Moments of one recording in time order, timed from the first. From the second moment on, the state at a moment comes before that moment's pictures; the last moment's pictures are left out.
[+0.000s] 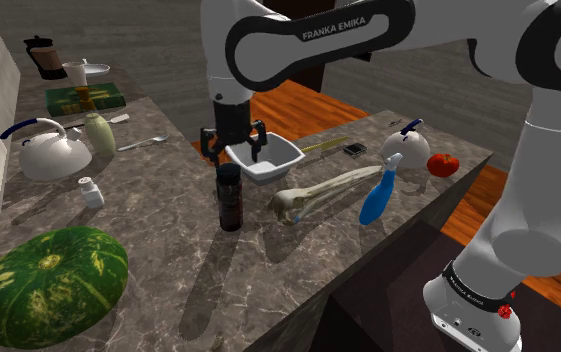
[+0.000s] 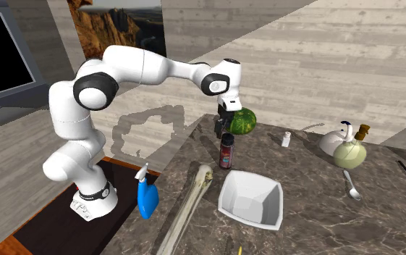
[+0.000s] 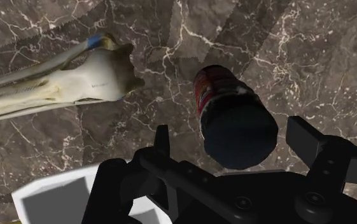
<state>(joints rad) 0.13 0.27 0.54 -1.66 -0.13 1.86 0.92</state>
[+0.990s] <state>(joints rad) 0.16 0.37 0.53 -1.66 -0.18 1.93 0.97</state>
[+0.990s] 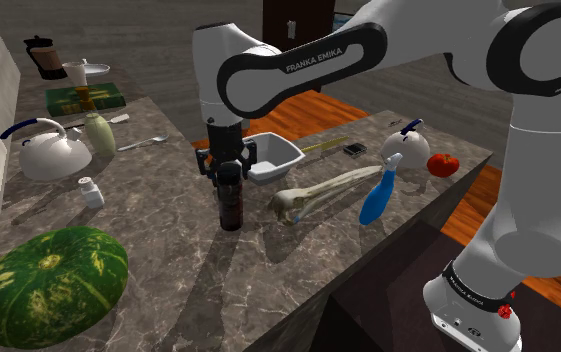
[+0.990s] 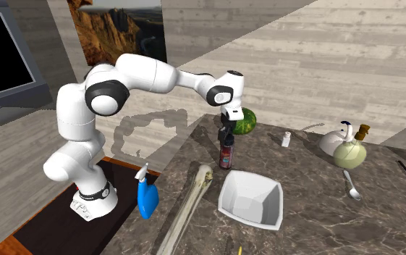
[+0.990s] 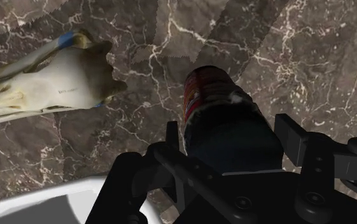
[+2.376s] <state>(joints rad) 0.17 0.34 0.54 -1.50 -0.16 1.75 0.96</state>
